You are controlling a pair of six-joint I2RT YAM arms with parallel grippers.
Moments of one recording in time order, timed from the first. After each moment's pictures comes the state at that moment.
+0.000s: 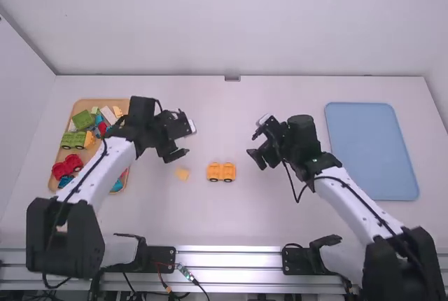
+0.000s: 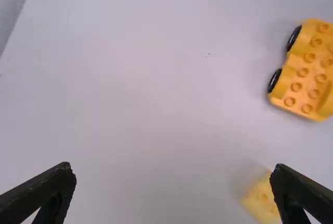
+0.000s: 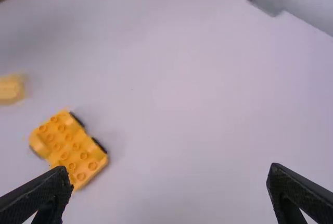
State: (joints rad) left arm -0.07 1.38 0.91 -0.51 0.40 1.05; right arm 0.33 1.30 0.69 -0.14 -0.41 -0.41
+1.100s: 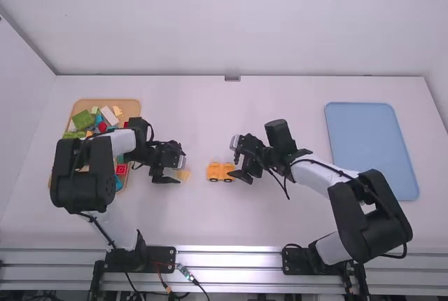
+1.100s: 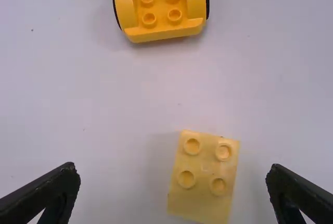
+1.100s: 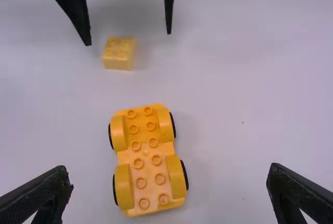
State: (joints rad) left arm 0.13 1.84 0.91 -0.66 0.70 1.85; right arm 0.42 1.59 0.69 0.02 -0.73 -0.71
